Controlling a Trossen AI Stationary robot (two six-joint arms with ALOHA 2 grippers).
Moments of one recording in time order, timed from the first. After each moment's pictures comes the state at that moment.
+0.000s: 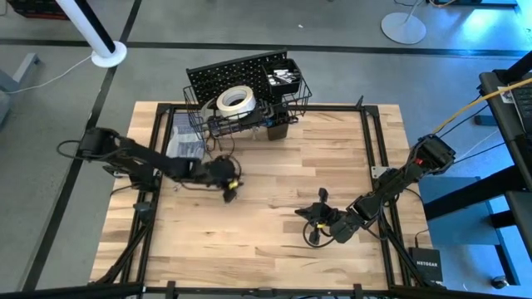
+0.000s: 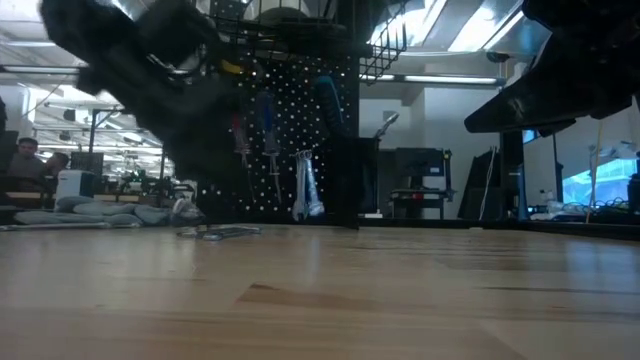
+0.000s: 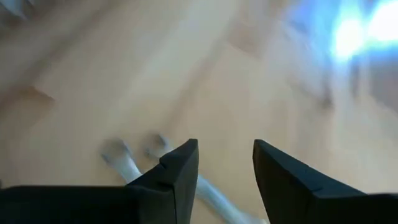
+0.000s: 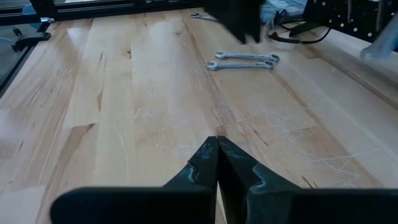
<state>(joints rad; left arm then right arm) -0.04 1.45 0.50 0.25 -0.21 -0.47 0.68 1.54 0.58 0.35 0.80 0.53</state>
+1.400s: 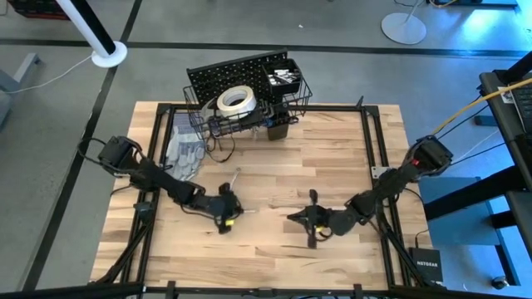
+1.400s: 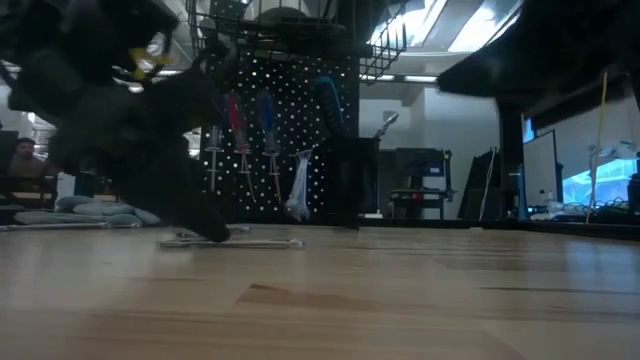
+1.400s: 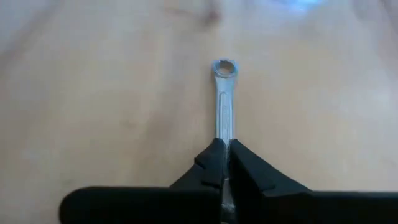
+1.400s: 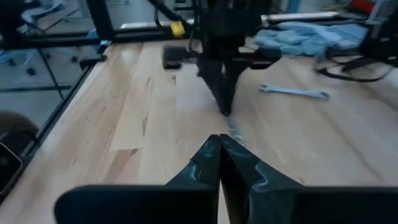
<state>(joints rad) -0.37 1.73 0.51 0.43 -0.30 -0.41 0.63 1.57 0.58 0.60 0.65 0.31</state>
